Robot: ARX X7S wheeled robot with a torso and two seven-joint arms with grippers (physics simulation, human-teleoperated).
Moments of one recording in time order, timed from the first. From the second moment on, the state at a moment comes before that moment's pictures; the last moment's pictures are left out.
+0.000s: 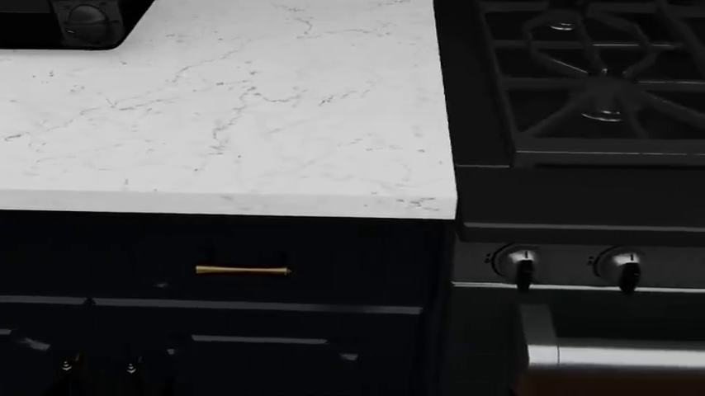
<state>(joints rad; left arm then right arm) -0.02 -0.32 0.37 0.07 -0.30 0.03 -0.37 0.01 0.32 -0.39 -0.09 0.21 0.00 0.41</state>
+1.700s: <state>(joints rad) -0.02 -0.34 0.38 0.07 -0.31 0.04 -0.38 0.02 0.33 -0.41 -0.09 0.22 0.00 0.43</state>
